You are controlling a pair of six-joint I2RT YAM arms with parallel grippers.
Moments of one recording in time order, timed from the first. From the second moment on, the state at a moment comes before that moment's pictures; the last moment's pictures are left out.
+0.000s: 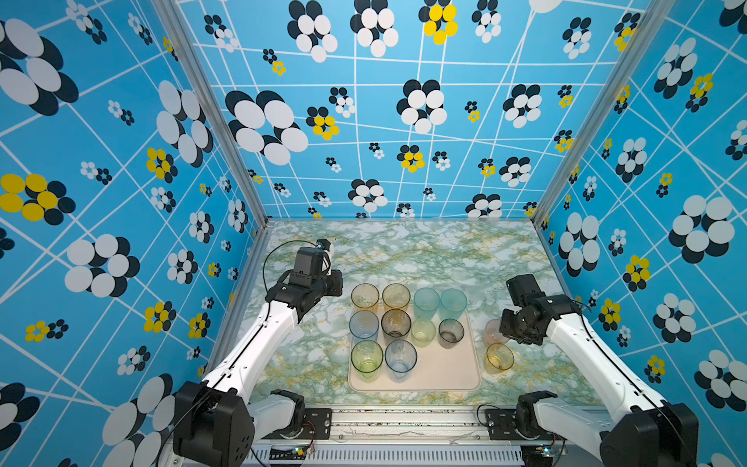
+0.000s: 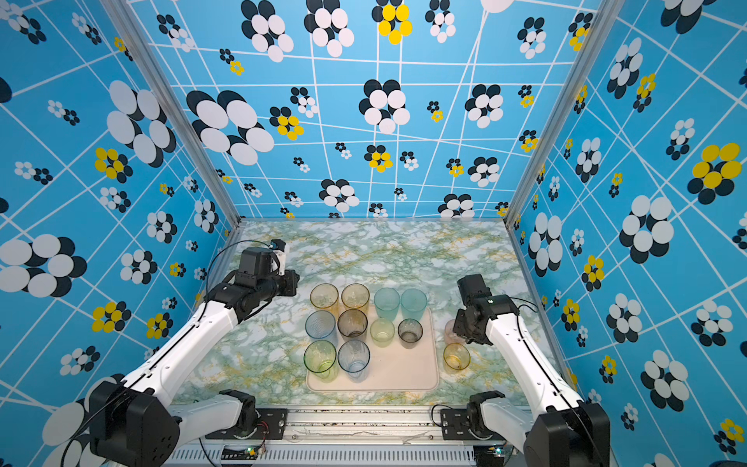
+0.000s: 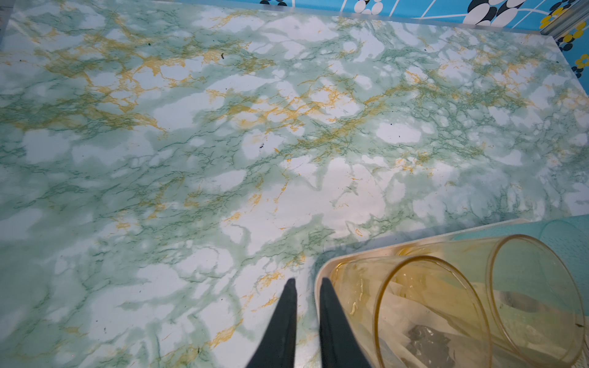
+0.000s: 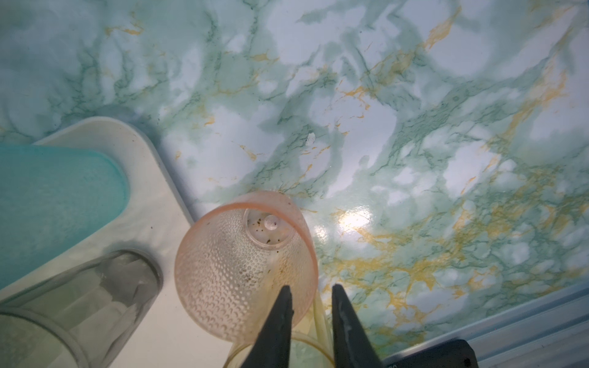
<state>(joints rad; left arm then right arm) -0.25 1.21 0.95 -0.48 0.09 -0.21 0.17 1.12 0.84 -1.07 0.18 0.51</state>
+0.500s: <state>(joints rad) -0.22 1.22 0.94 -0.45 0.09 -0.20 0.14 1.21 0.83 -1.02 0.14 0.50</state>
